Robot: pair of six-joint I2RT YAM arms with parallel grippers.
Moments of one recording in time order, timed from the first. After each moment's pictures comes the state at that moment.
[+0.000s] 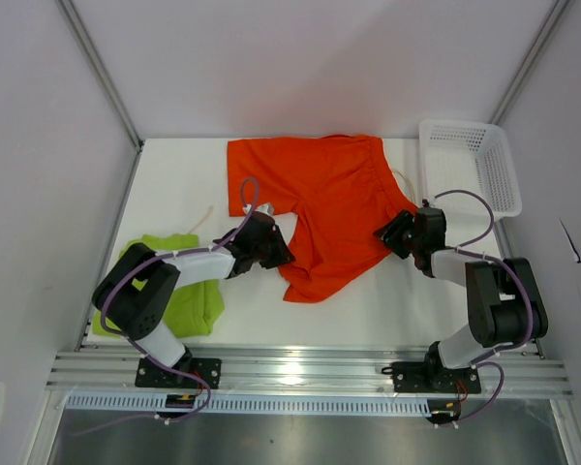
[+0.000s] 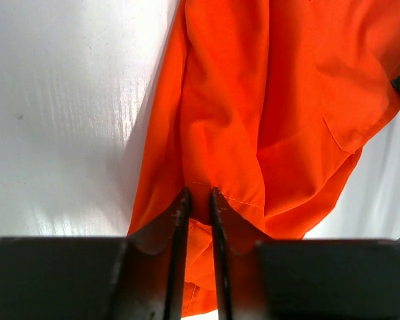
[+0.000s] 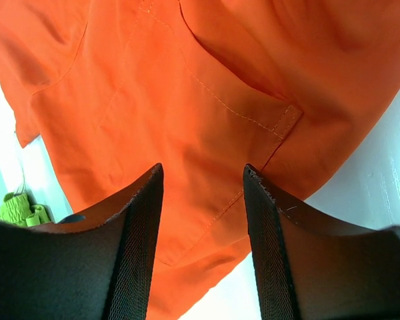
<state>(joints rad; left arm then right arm) -0.63 1.61 0.78 0.06 0.06 -0.83 0.12 1.54 0.61 0.29 -0.19 0.79</state>
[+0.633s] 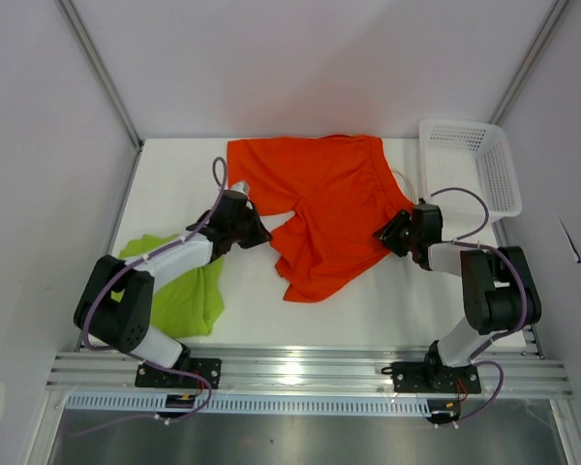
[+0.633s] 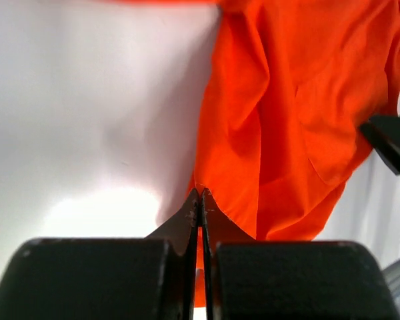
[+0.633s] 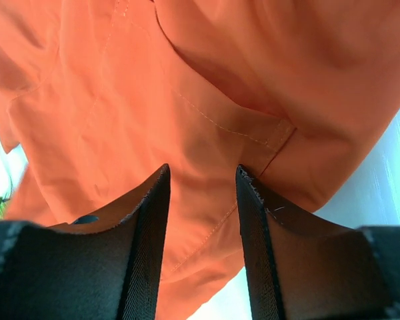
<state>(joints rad) -0.46 1.51 0.85 -0.09 0.10 -0.72 0.11 1.62 0.66 0.26 -0.19 0.78</state>
